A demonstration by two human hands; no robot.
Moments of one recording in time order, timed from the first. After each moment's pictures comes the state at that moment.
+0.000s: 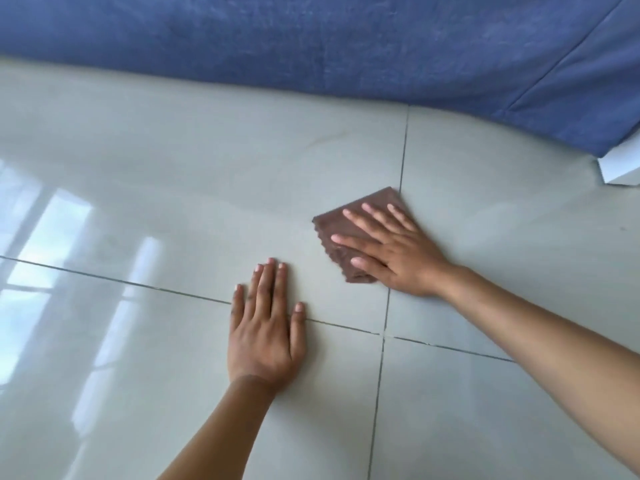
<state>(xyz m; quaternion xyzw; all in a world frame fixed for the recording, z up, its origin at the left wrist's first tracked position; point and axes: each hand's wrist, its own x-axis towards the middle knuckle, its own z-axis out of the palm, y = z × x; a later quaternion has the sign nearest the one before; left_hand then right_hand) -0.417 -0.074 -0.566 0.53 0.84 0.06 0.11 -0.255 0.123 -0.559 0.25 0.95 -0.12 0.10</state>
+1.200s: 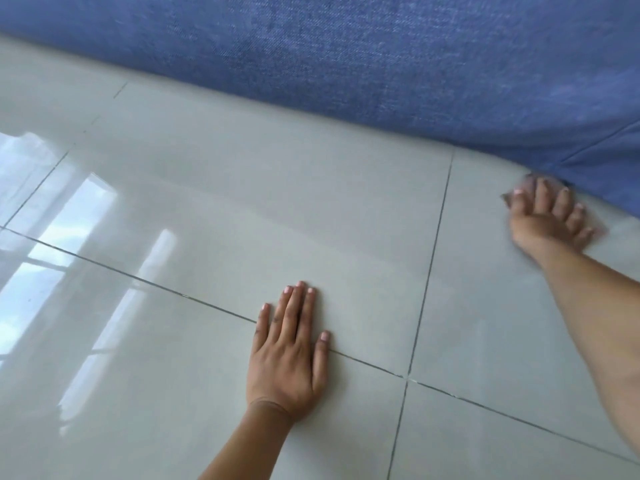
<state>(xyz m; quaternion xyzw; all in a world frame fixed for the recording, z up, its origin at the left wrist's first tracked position) -0.420 -0.073 -0.571 0.53 0.84 0.06 0.10 -0.207 0.266 -0.554 0.77 0.62 -0.16 0.05</state>
